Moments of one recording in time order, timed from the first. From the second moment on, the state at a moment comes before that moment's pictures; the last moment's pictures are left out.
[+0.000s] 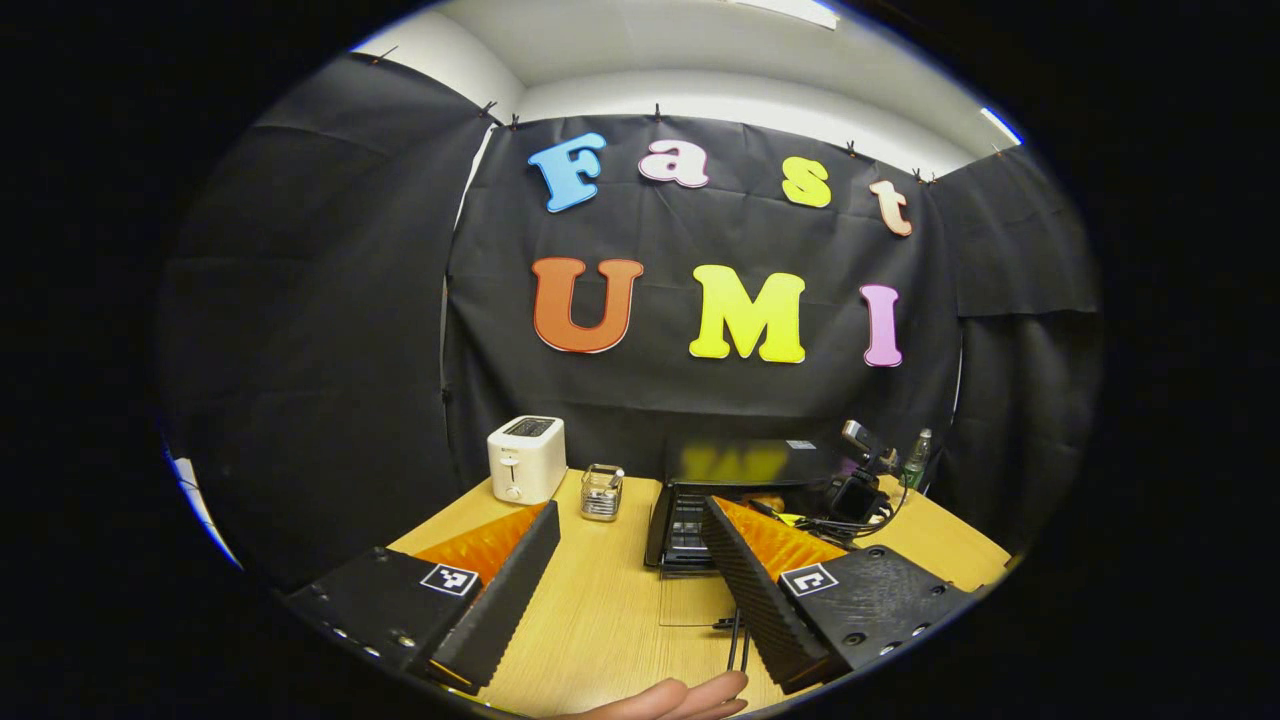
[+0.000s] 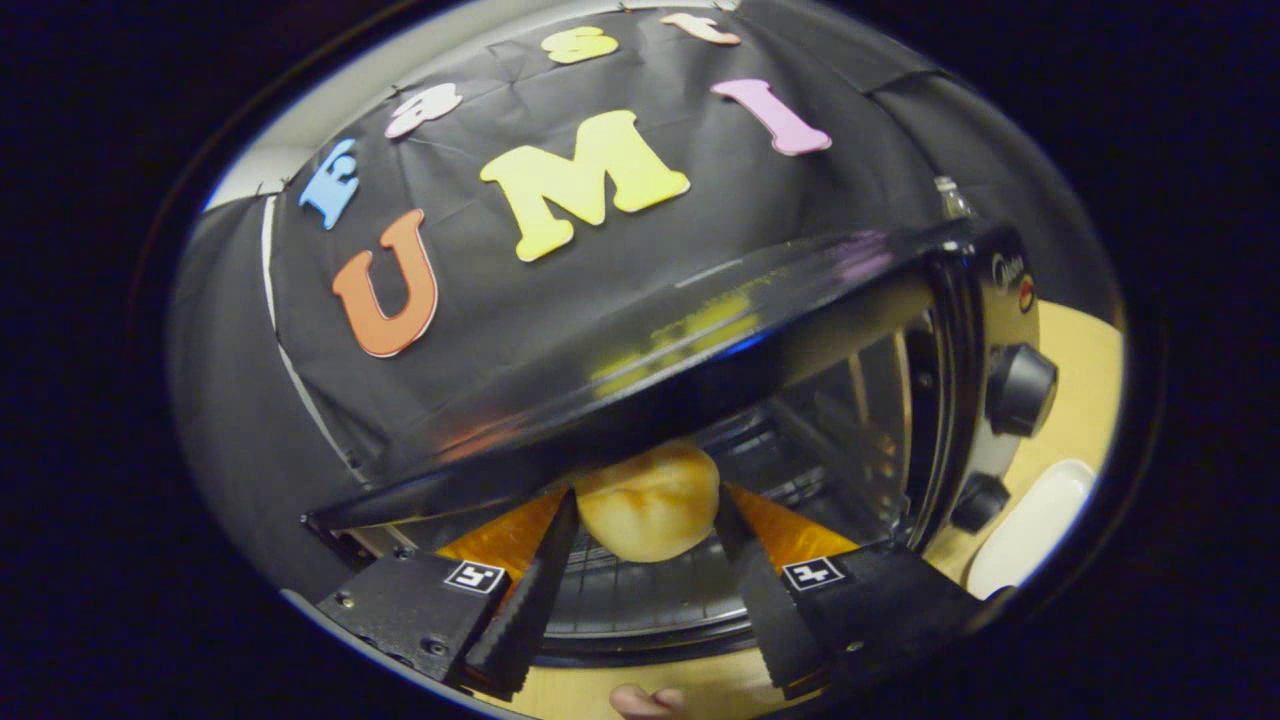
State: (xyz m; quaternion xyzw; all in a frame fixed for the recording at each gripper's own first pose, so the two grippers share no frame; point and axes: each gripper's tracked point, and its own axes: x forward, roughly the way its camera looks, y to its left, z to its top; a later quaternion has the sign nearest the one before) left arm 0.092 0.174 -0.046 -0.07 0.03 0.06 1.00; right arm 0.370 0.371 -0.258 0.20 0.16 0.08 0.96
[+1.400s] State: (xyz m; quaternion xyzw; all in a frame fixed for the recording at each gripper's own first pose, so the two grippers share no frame) left arm 0.128 0.024 -0.174 -0.03 0.17 -0.03 0.98; right arm 0.180 0.183 -0.117 0.10 0.07 0.10 0.99
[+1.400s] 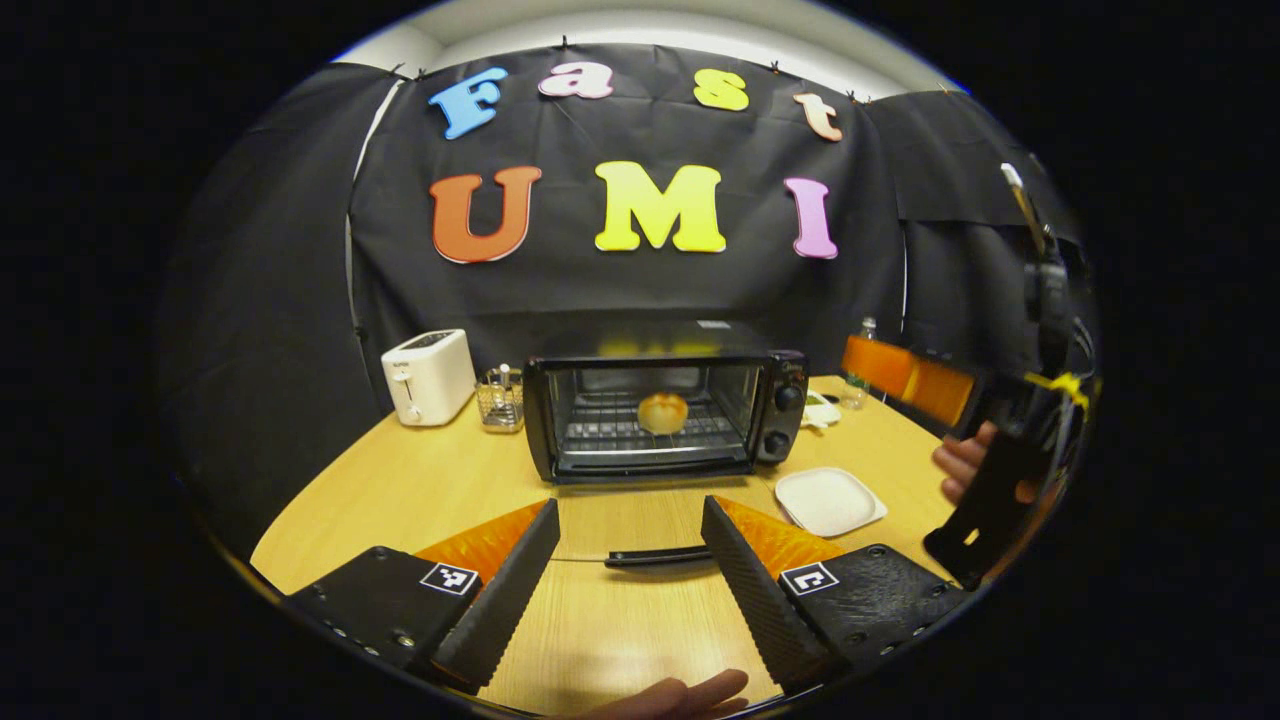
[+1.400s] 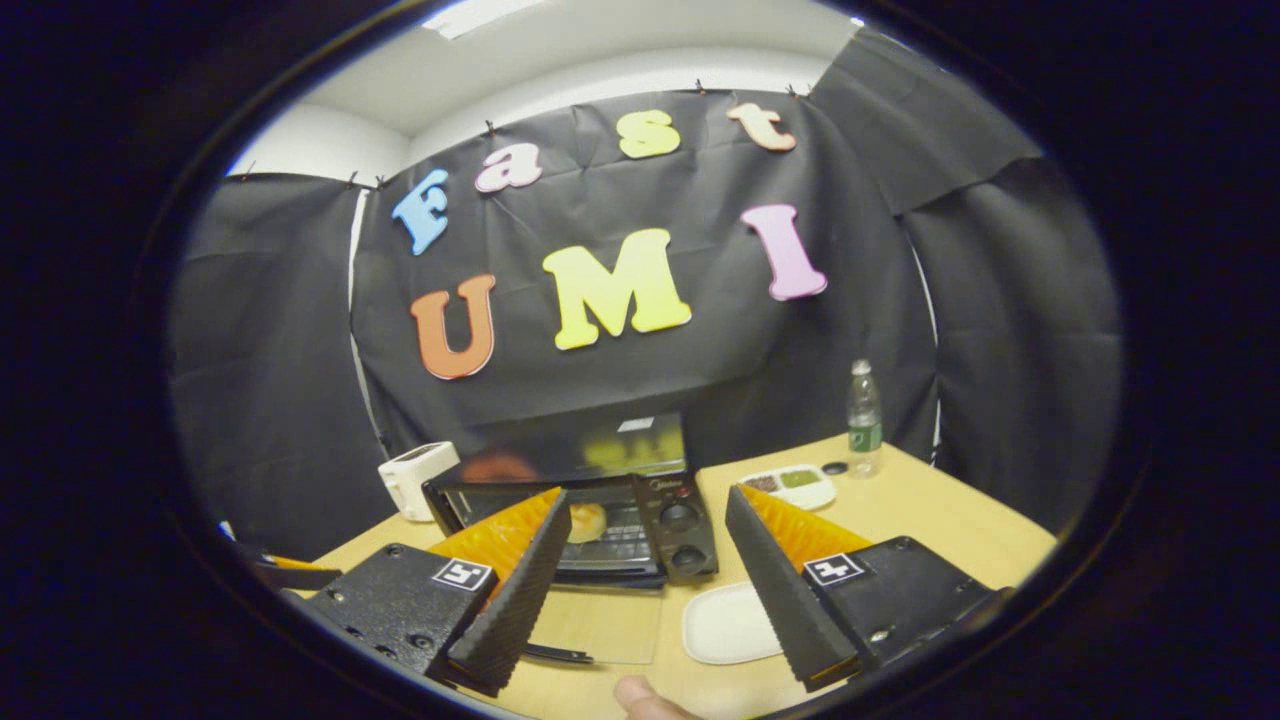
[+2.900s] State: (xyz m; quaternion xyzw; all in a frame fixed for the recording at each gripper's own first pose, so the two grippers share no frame) left arm 0.166 -0.026 -0.305 -0.04 0.36 -0.06 0.93; right arm 0.101 0.097 -0.053 0.09 0.00 0.08 0.99
